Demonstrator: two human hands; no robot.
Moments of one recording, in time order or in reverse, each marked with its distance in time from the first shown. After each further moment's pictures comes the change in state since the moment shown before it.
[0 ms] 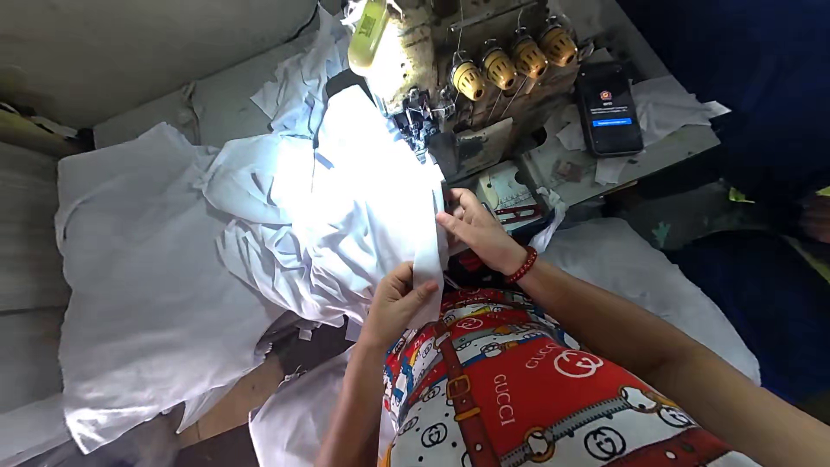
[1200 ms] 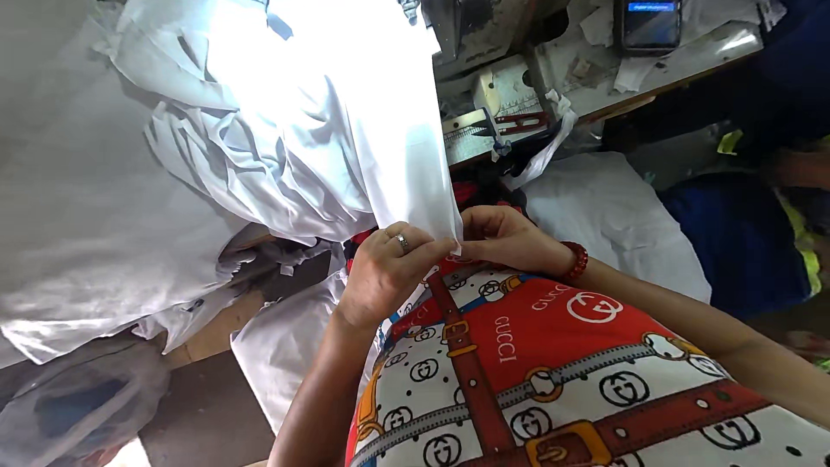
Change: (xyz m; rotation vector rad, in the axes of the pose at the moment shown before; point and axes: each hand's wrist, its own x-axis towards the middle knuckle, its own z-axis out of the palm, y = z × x) left_hand -0.055 -0.004 0.017 0.943 -0.084 0.689; right_hand -0.113 0.021 -0.008 0.114 -0.365 0.122
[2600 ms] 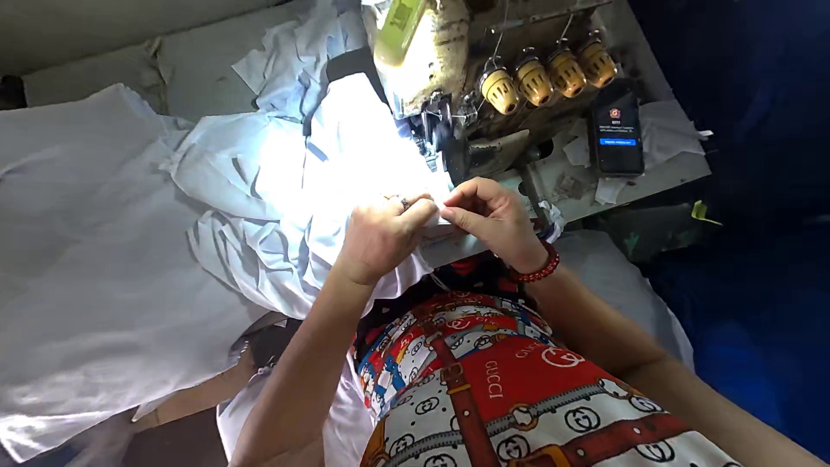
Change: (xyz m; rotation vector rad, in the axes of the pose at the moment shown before) left_hand 0.135 -0.099 -0.033 0.312 0.072 0.106; right_hand 0.115 -0.070 -0.047 -0.342 0.358 -0.505
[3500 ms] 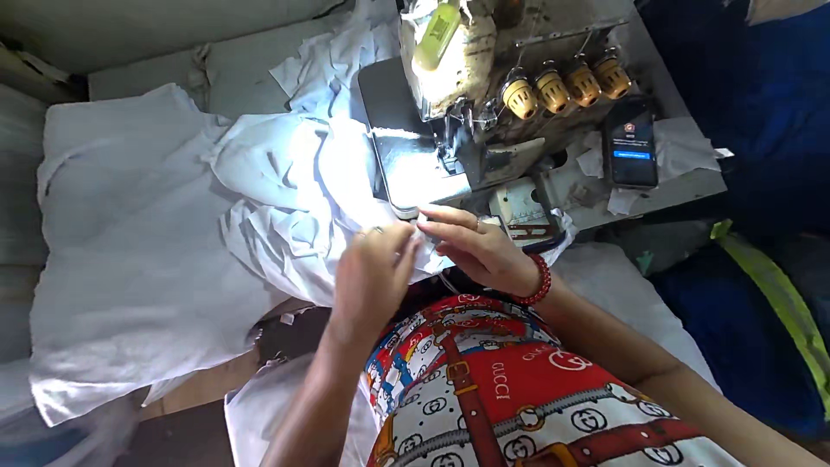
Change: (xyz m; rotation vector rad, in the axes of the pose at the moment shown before) left_hand -0.034 0.049 -0.046 0.016 -0.118 -0.562; right_hand -0.008 0.005 0.021 -0.313 -0.305 -0.493
